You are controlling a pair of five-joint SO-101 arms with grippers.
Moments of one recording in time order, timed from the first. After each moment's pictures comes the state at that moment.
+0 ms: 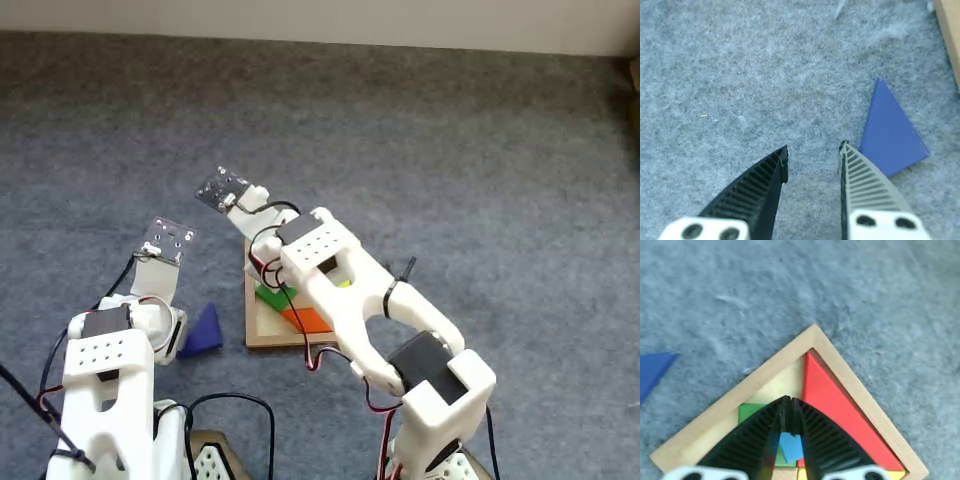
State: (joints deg) left arm -19.4 -46.1 74.1 53.1 -24.6; right arm -41.0 11.2 15.3 46.5 23.3
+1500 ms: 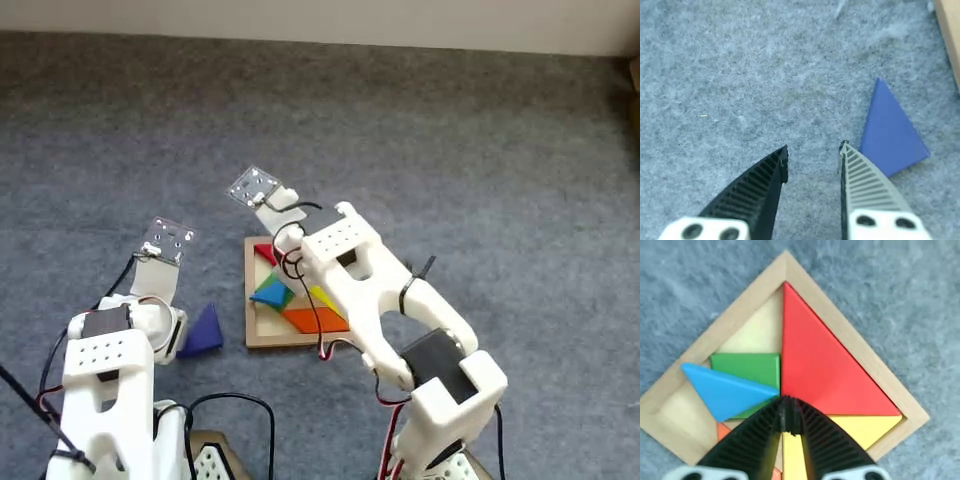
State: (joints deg) left arm -19.4 -46.1 74.1 53.1 -24.6; right arm -36.0 9.2 17.5 53.9 23.3
